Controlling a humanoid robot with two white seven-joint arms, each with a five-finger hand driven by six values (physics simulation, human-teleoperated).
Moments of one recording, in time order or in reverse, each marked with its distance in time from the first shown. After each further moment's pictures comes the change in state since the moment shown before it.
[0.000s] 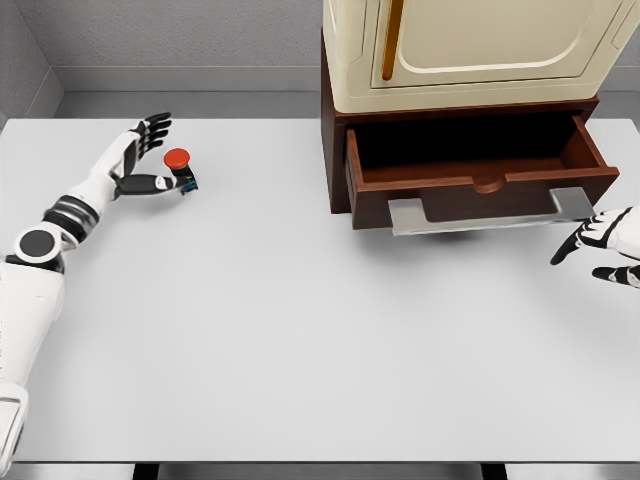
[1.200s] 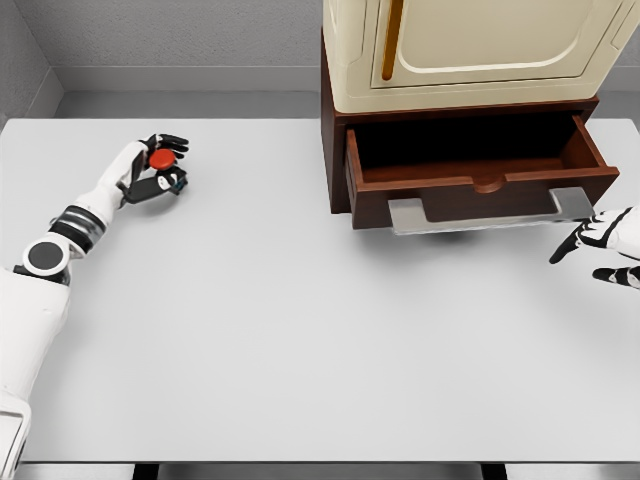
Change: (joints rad) left arm 0.049 0.000 0.003 -0.049 -0.055 -0.034 0.028; right arm 0.000 0.000 0.001 0.001 -0.002 0.000 0.000
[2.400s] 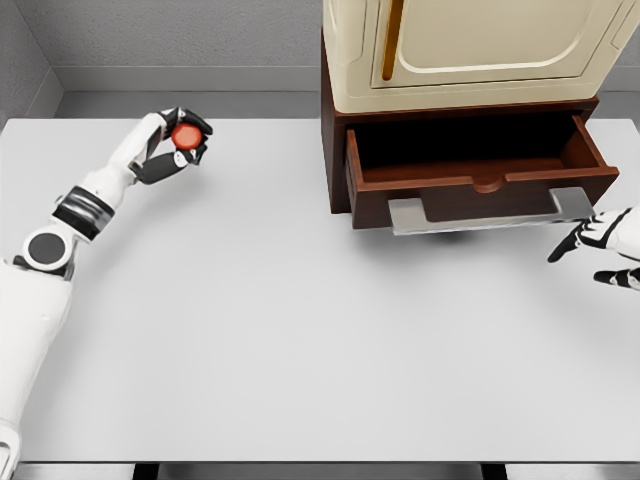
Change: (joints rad) left arm 0.100 0.034 -0.003 -0.383 -0.011 -0.001 -0.012; right arm 0.002 -0.001 0.001 0.000 0.001 0.000 0.000
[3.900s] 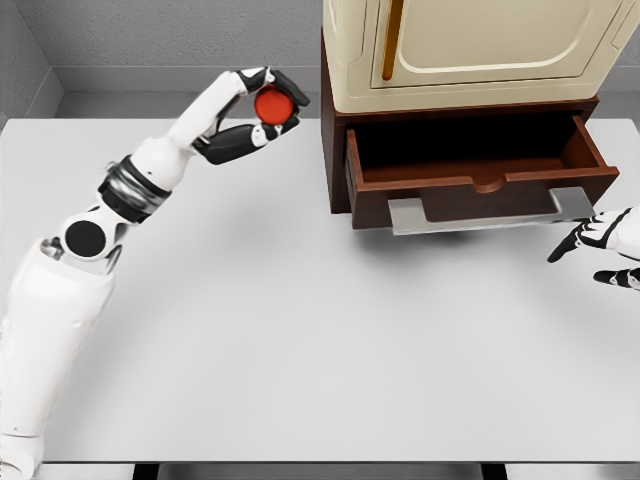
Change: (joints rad) left arm 0.035 -0.052 -0.084 -0.485 0.002 -0.001 -0.006; right arm 0.000 0.000 0.000 0.000 -0.001 0.000 0.000
